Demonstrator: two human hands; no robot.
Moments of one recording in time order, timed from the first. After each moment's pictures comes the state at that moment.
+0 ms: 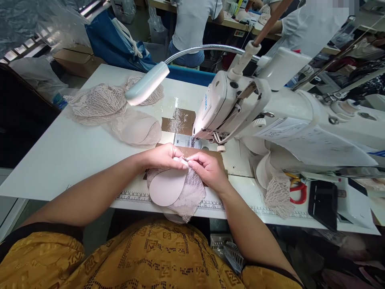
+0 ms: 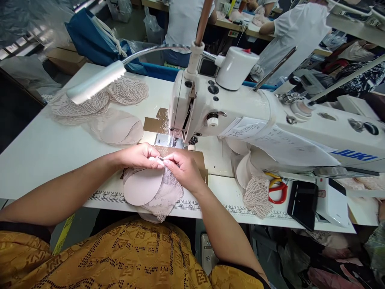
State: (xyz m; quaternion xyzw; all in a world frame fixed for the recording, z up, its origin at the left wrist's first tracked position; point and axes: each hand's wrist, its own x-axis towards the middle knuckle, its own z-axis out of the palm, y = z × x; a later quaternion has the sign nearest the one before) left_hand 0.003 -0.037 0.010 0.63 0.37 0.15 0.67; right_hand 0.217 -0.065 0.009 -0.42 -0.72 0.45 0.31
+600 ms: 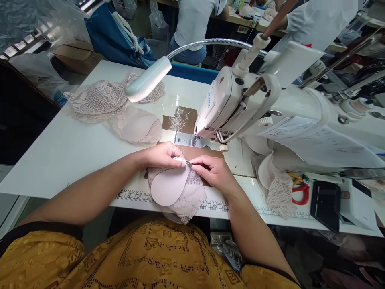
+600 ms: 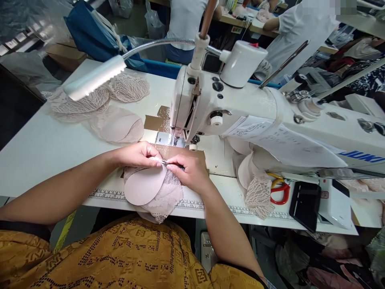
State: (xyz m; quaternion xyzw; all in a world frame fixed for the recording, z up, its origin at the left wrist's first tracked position) left_hand -0.003 -0.039 0.018 0.65 0.37 0.14 0.65; right_hand 0.231 -0.066 0.018 -0.40 -0.78 0.41 0.26
